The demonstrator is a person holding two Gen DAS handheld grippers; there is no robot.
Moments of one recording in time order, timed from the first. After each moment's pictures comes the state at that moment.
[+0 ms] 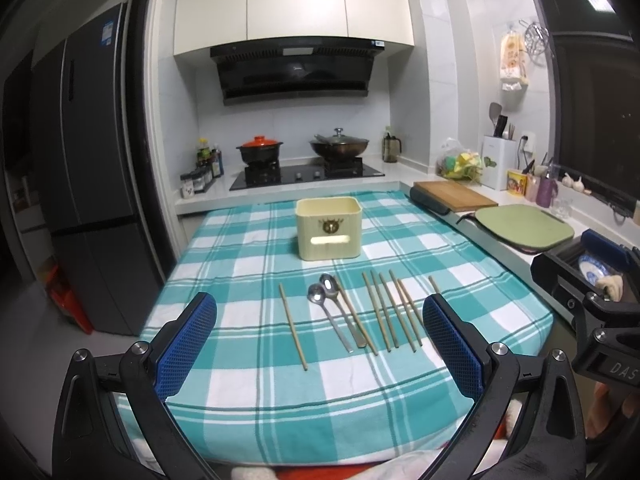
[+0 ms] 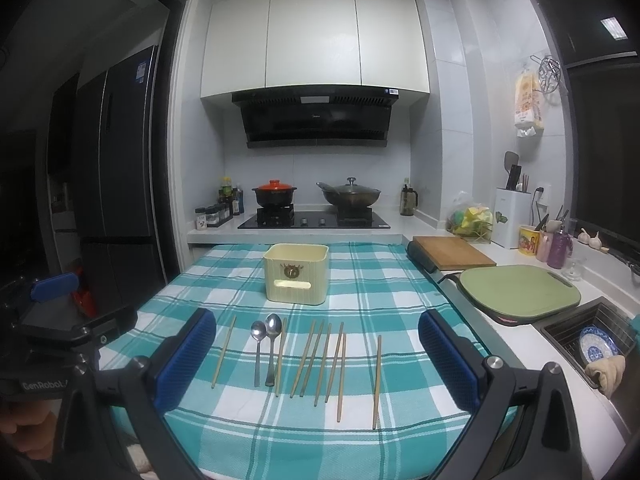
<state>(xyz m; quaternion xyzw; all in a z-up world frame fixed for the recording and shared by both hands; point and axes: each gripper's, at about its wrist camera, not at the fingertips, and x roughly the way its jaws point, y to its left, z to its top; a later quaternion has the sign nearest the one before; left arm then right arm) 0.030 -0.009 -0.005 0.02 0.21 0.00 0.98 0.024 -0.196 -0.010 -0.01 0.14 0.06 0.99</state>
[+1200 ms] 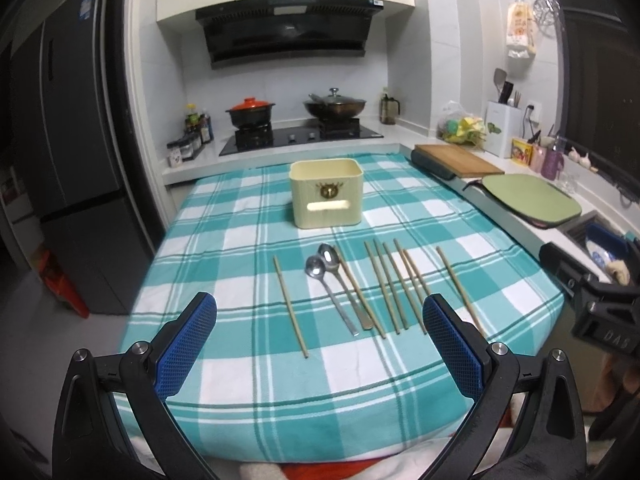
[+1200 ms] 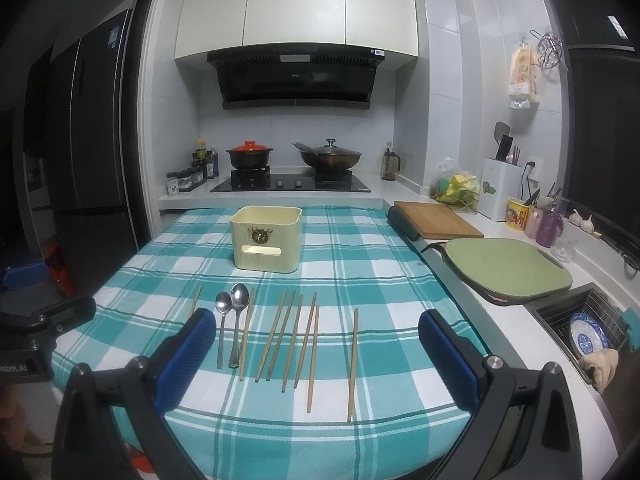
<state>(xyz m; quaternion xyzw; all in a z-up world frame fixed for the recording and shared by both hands) 0.087 0.000 -0.025 0.03 0.28 -0.01 0.96 0.079 -0.211 -0.031 -0.03 0.21 0.02 0.98</state>
